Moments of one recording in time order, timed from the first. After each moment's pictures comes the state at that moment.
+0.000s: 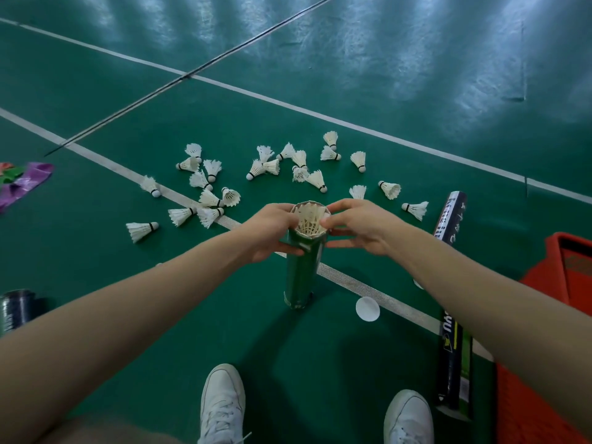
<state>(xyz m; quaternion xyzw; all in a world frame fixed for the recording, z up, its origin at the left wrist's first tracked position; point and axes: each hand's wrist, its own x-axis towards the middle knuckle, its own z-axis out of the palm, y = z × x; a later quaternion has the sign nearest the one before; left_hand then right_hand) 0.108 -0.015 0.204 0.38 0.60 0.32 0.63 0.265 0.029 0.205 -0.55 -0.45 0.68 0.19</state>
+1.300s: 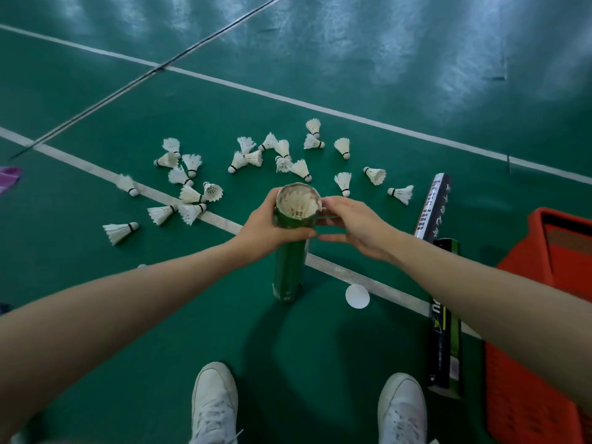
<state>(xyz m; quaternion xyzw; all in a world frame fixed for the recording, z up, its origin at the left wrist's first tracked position) 0.114 -0.009 0.150 0.57 0.59 0.34 0.47 0.295 0.034 0.156 -0.50 -0.46 0.68 0.27</state>
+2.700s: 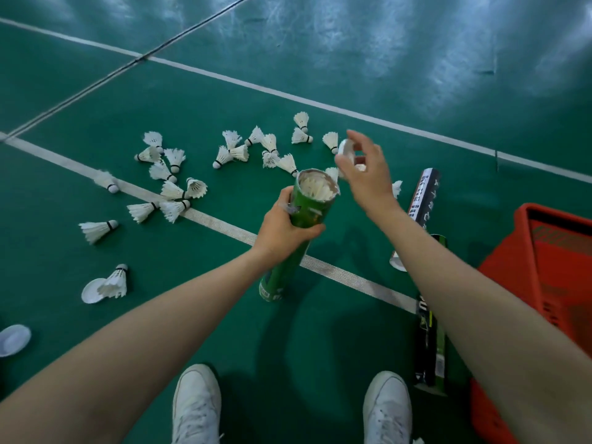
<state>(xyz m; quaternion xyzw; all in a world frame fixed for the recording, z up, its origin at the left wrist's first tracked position) 0.168 0.018 0.107 0.57 0.60 0.40 0.39 0.322 0.088 0.158 -0.55 -0.63 0.31 0.44</state>
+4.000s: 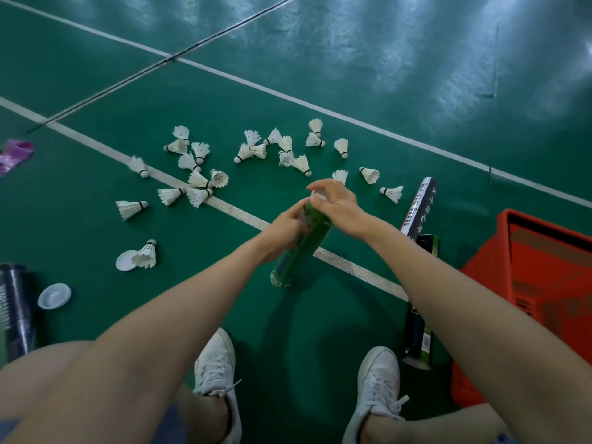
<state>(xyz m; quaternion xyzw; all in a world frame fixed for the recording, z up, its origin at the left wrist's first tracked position) 0.145 -0.048 0.146 0.45 0.52 0.36 0.63 0.287 -0.004 0.179 -0.52 -0.76 0.36 0.14</state>
